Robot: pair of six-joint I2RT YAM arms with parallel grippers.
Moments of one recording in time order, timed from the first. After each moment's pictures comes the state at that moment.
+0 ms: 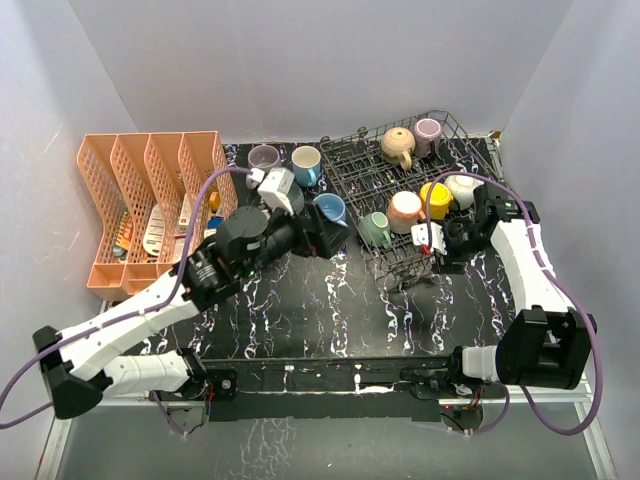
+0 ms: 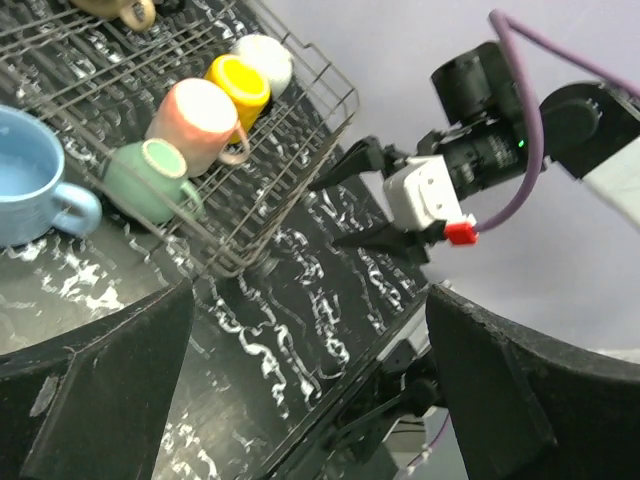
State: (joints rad) left arm -0.96 1.14 1.13 -0.15 -0.12 -0.66; right arm -0.10 1.30 1.13 -1.21 -0.71 -1.82
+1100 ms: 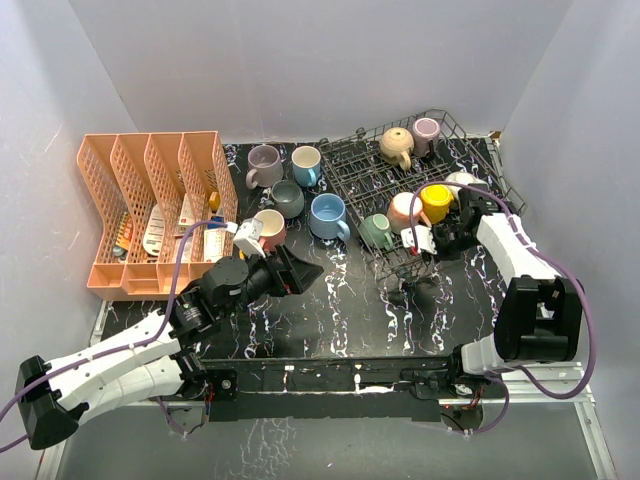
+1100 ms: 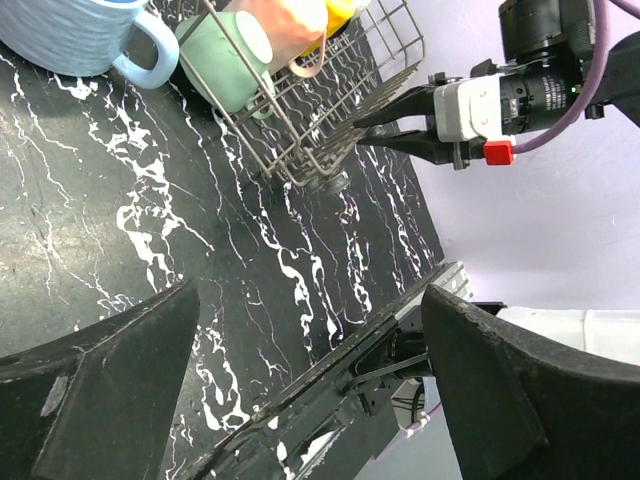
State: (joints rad) left arm -0.96 0.81 0.61 -0.05 -0.18 -0.87; right arm -0.05 1.45 1.06 -1.01 -0.59 -1.81
